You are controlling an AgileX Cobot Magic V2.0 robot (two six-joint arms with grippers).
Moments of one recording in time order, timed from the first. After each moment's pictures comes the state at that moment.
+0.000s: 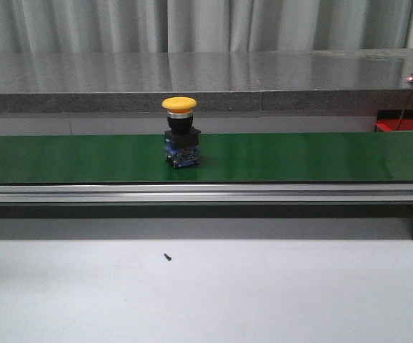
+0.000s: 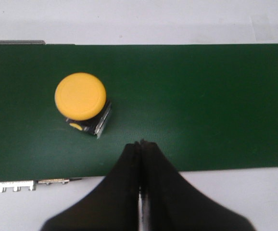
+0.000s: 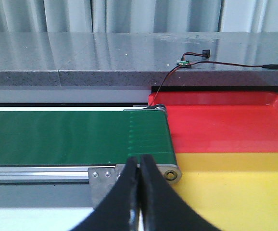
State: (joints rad) left arm 0.02 1.32 -1.06 -0.20 0.74 0.12; right arm -0.03 -0.01 0.03 -0.03 0.07 0.08
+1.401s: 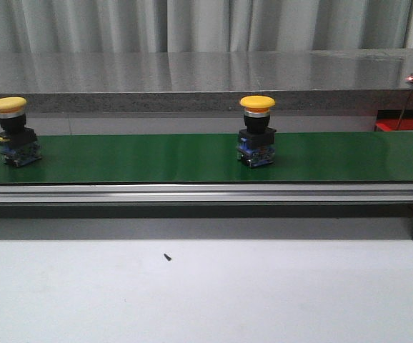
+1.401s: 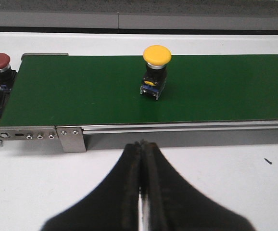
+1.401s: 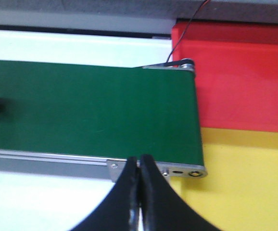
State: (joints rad) left arm 0.02 0.50 -0.56 -0.22 0.66 0.12; right arm 0.08 0.79 -0.56 -0.04 0.35 0.08
